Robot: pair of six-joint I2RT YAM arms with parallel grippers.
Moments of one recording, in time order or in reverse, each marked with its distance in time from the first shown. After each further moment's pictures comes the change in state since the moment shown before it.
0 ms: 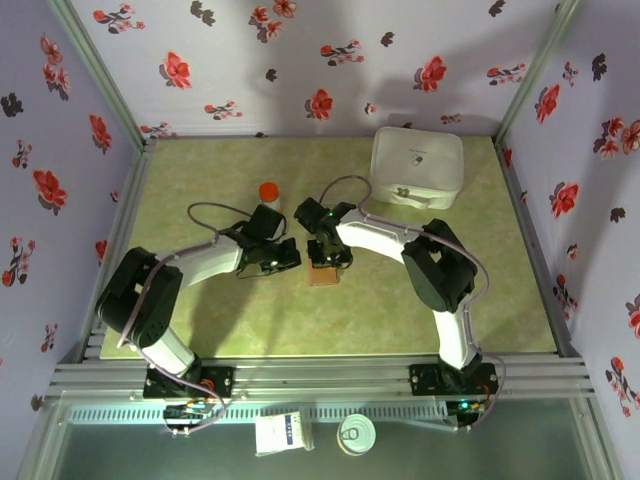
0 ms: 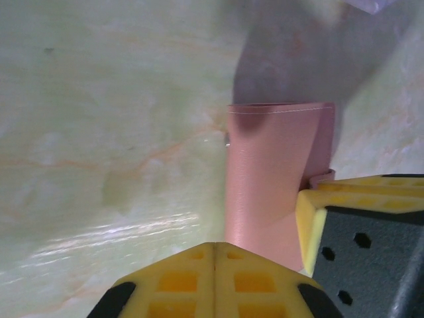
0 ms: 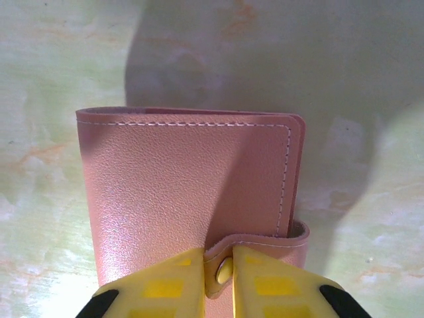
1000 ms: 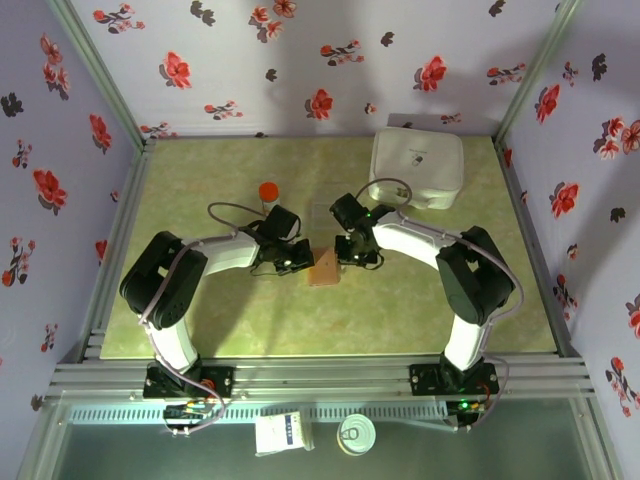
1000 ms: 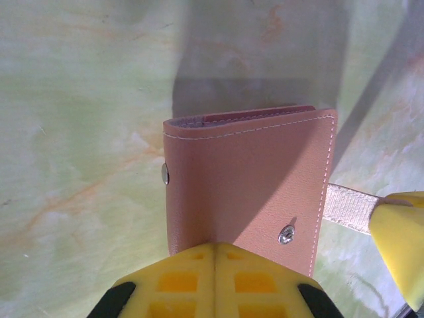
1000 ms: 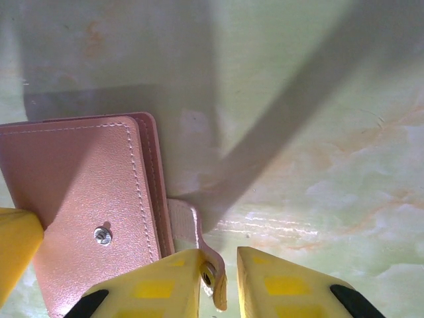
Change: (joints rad) left arm -0.037 0.151 0.064 0.072 0.050 -0.027; right arm -0.142 -0.204 -0.256 0.138 -0.082 -0.003
